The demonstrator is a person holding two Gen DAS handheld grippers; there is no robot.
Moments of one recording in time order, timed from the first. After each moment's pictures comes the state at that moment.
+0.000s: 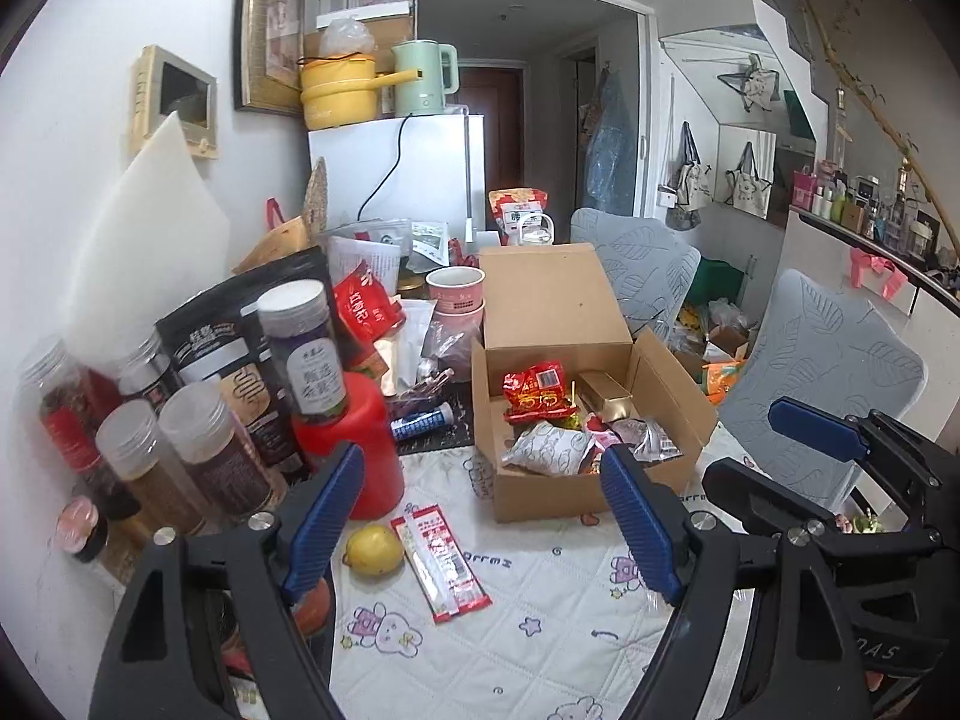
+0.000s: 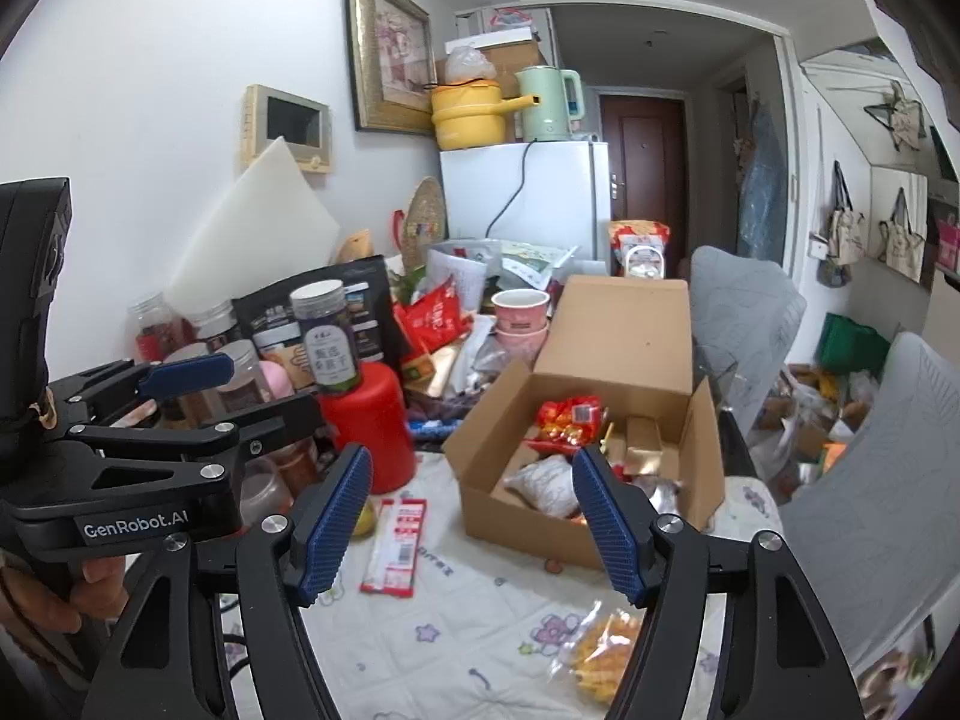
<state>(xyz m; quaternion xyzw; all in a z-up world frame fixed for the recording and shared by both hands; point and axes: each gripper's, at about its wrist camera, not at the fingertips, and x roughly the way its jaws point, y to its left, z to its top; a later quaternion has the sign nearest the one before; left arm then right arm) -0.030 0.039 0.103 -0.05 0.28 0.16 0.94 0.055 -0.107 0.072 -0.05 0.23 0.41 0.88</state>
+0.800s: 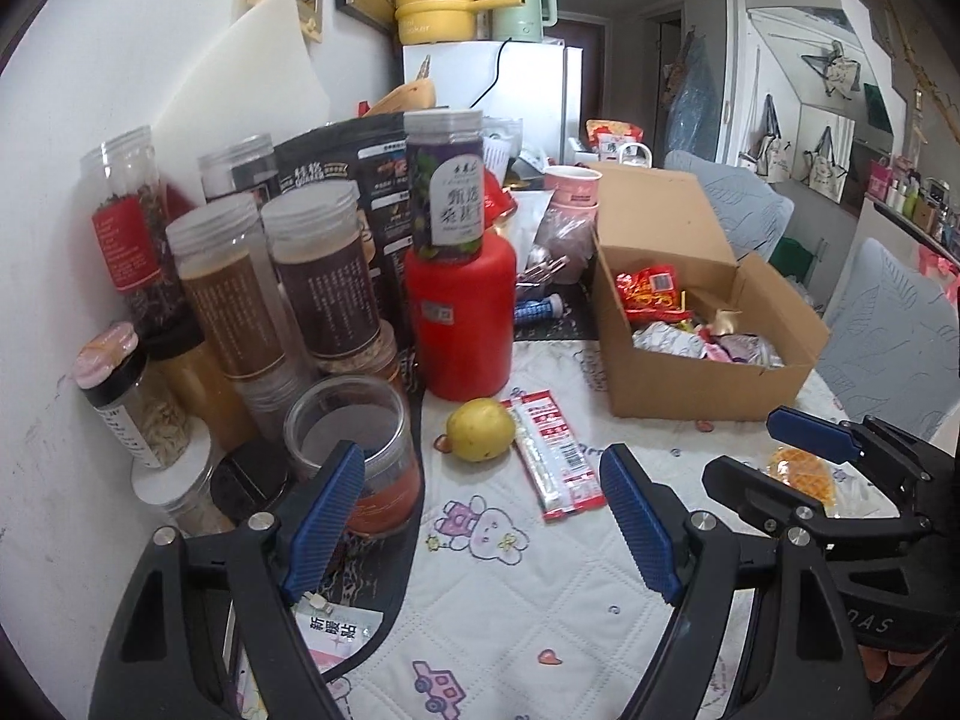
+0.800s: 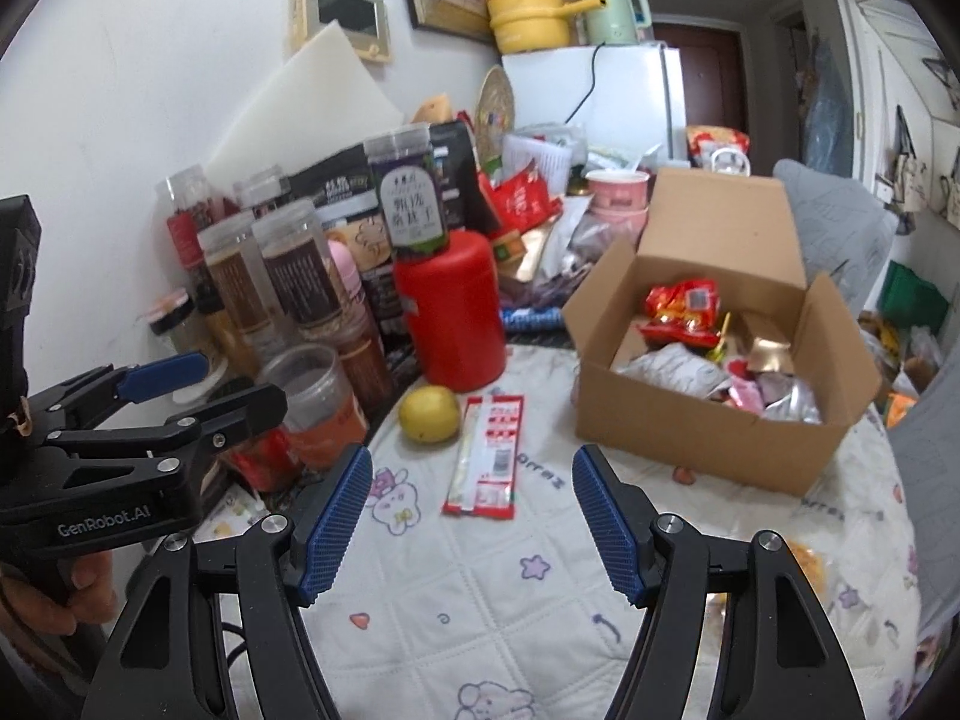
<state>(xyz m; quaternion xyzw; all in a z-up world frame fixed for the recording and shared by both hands) -0.078 0.100 0.011 -0.09 0.33 0.24 0.91 0.036 -0.032 -0.024 -0.08 0.32 0.46 0.82</state>
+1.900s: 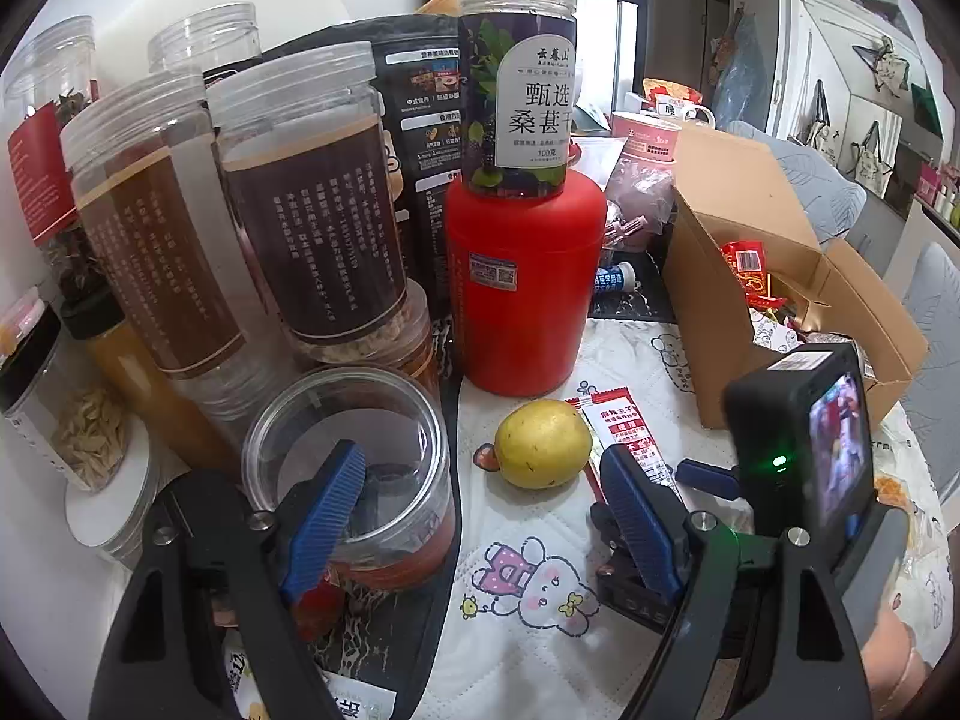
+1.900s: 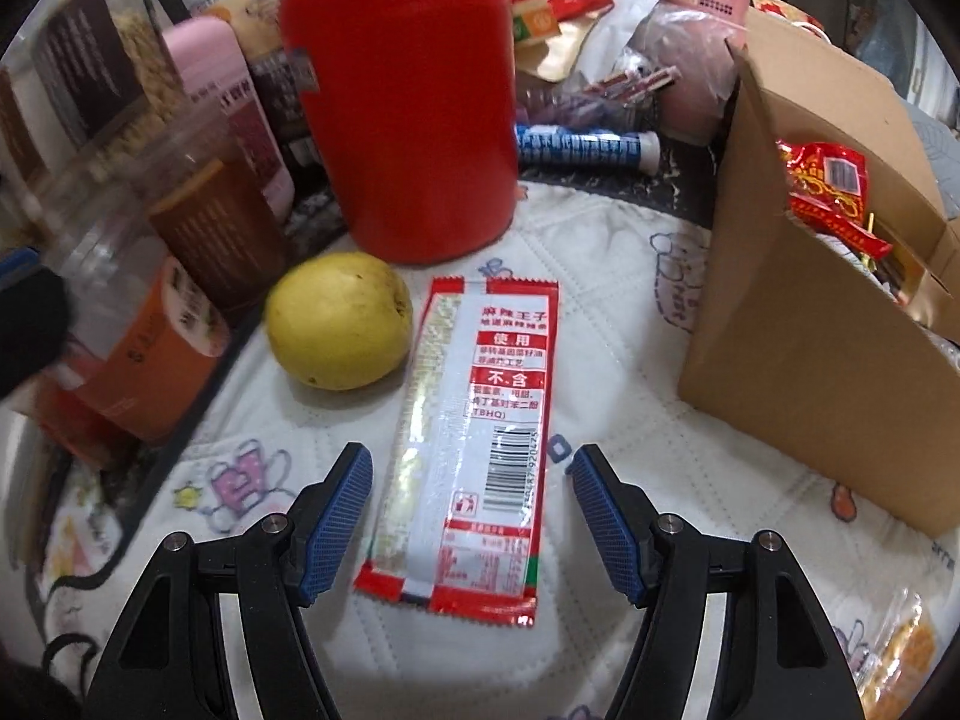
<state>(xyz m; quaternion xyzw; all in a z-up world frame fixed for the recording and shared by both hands) -0.022 0.163 -0.047 -0.11 0.37 0.27 0.88 0.105 0.108 -0.158 -0.20 0.44 0.41 0.77</state>
